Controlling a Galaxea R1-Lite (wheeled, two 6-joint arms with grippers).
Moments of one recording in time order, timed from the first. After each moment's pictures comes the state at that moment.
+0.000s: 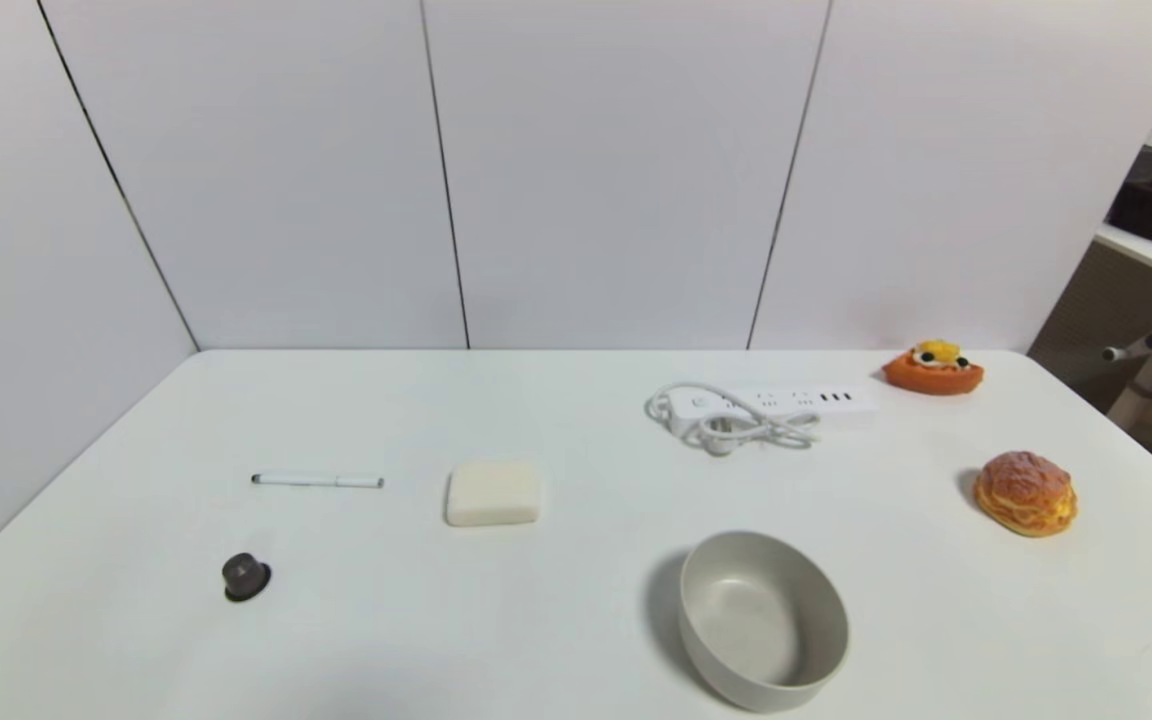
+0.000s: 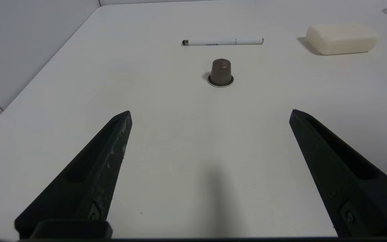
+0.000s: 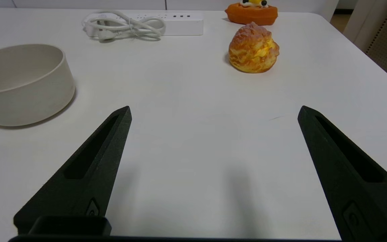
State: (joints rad) left arm 0.00 0.00 0.00 0.00 0.00 0.01; right arm 0.00 0.00 0.00 0.01 0.01 -0.02
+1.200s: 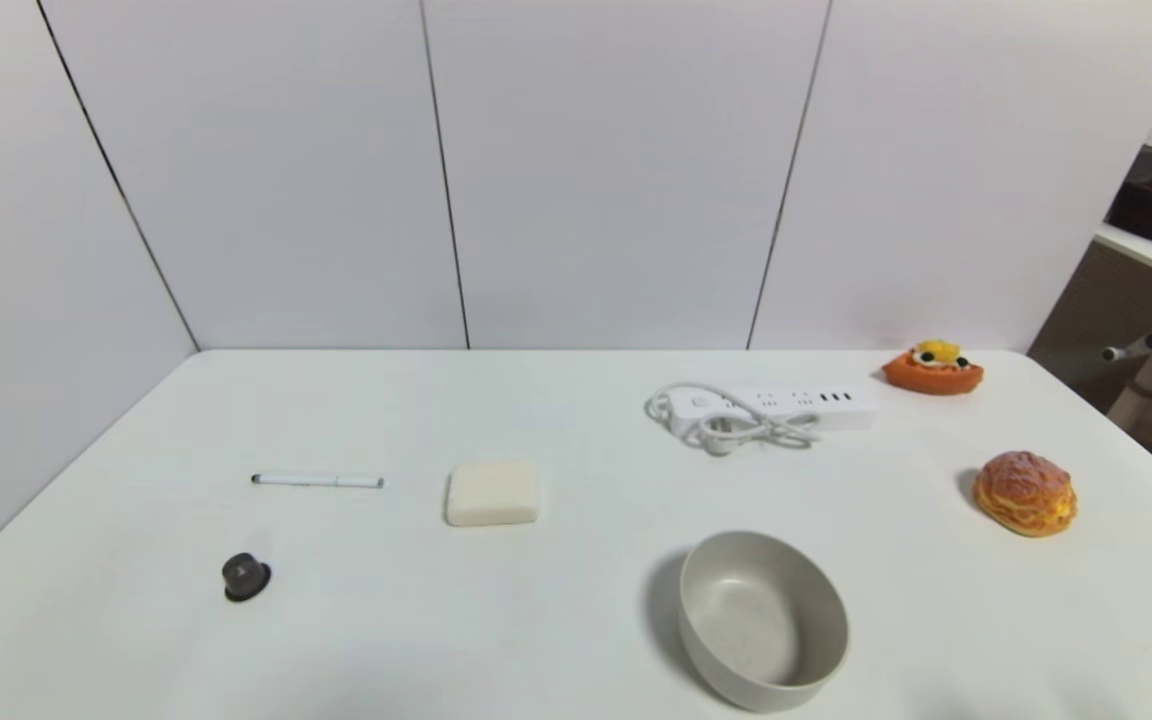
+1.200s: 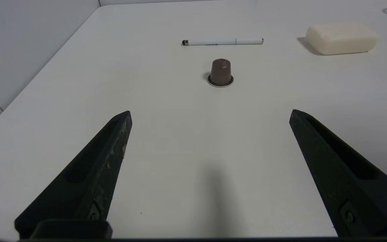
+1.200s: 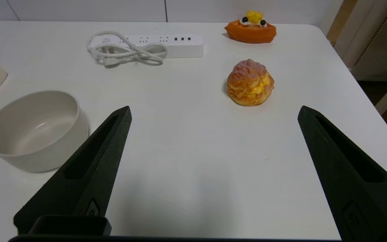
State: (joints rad) left arm 0.00 0.00 0.00 0.00 0.00 0.01; right arm 0.00 0.45 -0.36 0.03 0.01 -0.01
